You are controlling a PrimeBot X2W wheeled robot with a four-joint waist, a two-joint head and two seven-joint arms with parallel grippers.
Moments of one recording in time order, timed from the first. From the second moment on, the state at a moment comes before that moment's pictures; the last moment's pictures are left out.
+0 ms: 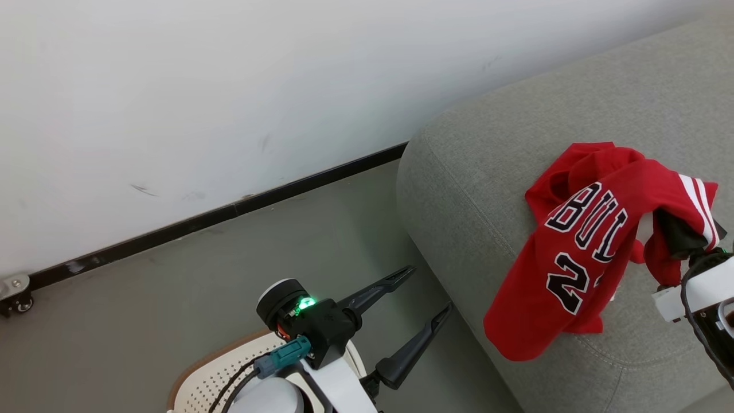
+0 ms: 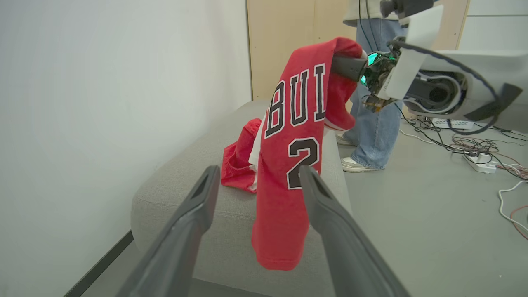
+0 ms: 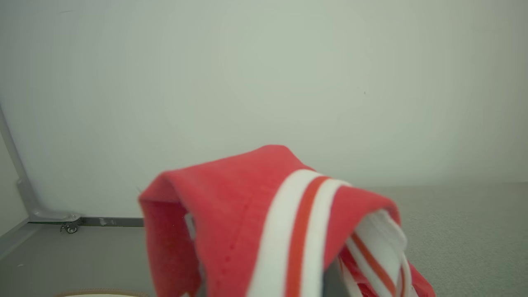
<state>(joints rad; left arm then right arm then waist) -0.41 0.24 -0.81 0.19 -0.44 -0.12 -0.21 -0.29 -0.56 0.24 0.23 0.56 0.13 -0.16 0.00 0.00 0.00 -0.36</state>
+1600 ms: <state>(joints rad) -0.50 0.28 -0.78 0.07 -0.40 -0.10 -0.15 -0.83 -0.73 0.00 0.61 0.57 0.13 0.06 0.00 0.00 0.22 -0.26</state>
